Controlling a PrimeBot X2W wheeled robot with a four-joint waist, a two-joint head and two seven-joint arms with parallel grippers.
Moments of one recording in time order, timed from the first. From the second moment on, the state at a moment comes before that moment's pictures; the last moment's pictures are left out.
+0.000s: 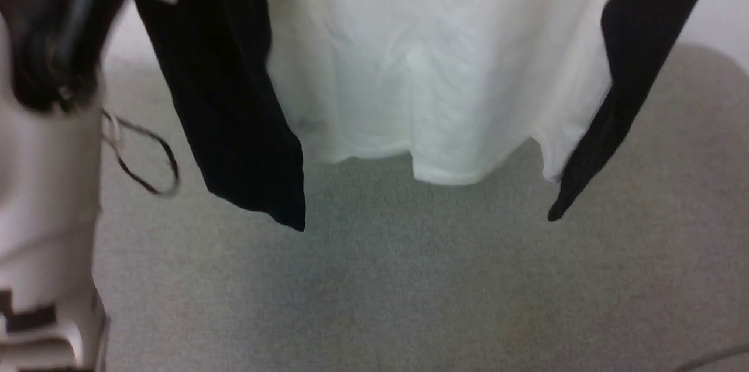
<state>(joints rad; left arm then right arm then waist) -0.97 0.34 -0.17 -0.09 -0.61 -0.03 0.29 -1.01 -0.31 0.13 -0.08 0.24 0.13 0.23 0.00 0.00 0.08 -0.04</state>
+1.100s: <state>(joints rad) -1.38 0.24 -0.31 0.70 -0.51 -0.12 -0.17 -1.44 -0.12 0.05 0.83 -0.01 0.14 -0.26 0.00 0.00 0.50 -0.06</state>
